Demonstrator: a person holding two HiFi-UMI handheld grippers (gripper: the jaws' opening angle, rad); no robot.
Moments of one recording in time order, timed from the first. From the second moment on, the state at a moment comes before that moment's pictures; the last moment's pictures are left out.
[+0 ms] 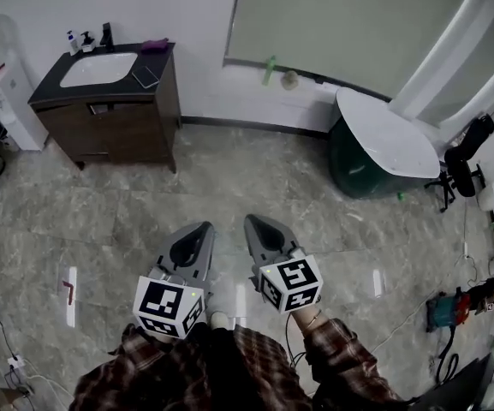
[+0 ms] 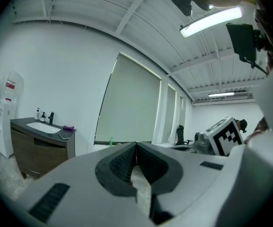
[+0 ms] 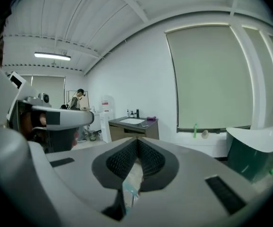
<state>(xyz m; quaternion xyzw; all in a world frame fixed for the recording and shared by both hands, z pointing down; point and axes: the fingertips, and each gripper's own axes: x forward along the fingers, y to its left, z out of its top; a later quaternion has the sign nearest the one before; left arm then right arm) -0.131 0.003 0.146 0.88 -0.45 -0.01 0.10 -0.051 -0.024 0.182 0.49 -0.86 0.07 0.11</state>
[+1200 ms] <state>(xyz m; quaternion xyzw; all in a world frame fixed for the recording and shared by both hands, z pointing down) -0.115 0.016 0.132 0.87 -0.48 -0.03 0.10 -0.048 0.011 0.134 0.50 -0.86 0.05 0.03</state>
